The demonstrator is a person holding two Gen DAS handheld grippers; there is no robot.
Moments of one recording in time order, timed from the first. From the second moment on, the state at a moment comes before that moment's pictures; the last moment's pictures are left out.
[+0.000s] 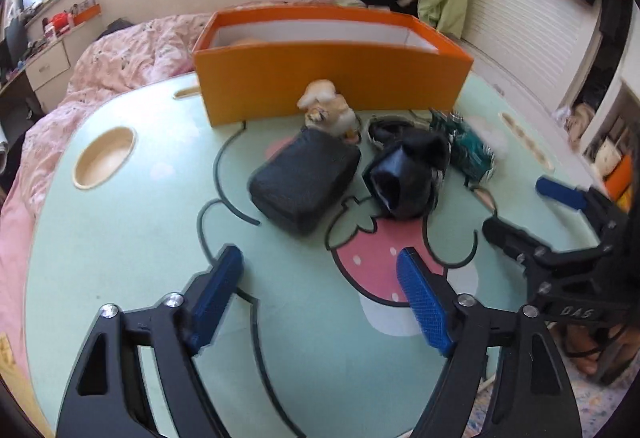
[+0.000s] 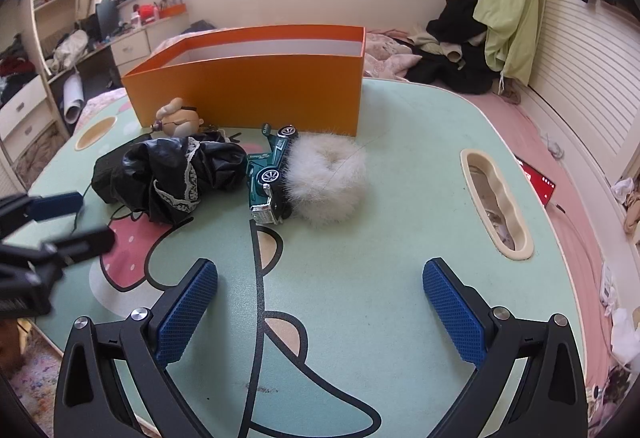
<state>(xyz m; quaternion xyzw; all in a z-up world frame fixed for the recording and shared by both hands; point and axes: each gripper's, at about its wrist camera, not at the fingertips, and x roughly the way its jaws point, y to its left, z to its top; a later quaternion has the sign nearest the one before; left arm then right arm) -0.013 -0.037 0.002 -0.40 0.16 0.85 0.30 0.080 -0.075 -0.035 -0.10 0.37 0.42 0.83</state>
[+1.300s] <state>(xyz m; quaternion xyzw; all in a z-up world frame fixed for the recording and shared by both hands) -0.011 -0.036 -0.010 -0.39 0.16 0.85 0.31 0.080 -0.076 -0.035 -0.10 0.37 0.41 0.83</state>
